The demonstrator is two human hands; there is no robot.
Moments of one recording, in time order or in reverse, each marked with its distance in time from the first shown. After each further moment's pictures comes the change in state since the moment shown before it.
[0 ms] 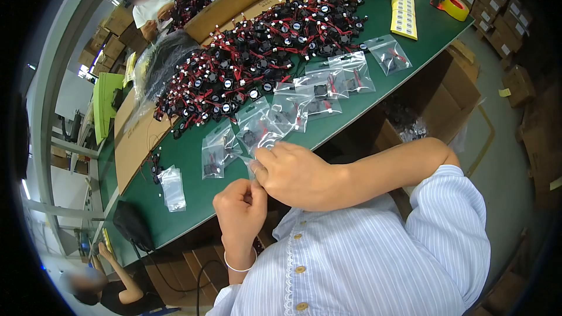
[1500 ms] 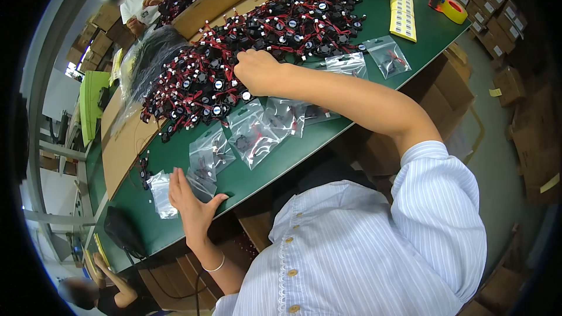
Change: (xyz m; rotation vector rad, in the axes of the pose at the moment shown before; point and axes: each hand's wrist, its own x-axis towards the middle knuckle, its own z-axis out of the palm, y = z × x) left_hand -0.006 -0.119 -0.039 0.556 -0.027 -0.093; right_hand 0.084 0.154 0.096 -0.037 -0.295 0.323
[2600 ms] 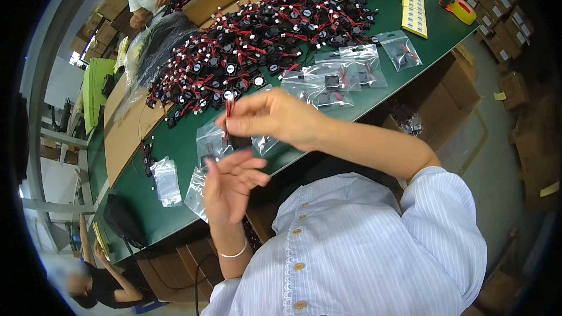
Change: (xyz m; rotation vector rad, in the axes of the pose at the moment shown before) left_hand 0.011 0.066 0.002 -2.068 -0.410 -0.206; right_hand -0.087 -0.086 -0.049 1.882 -0.126 0.160
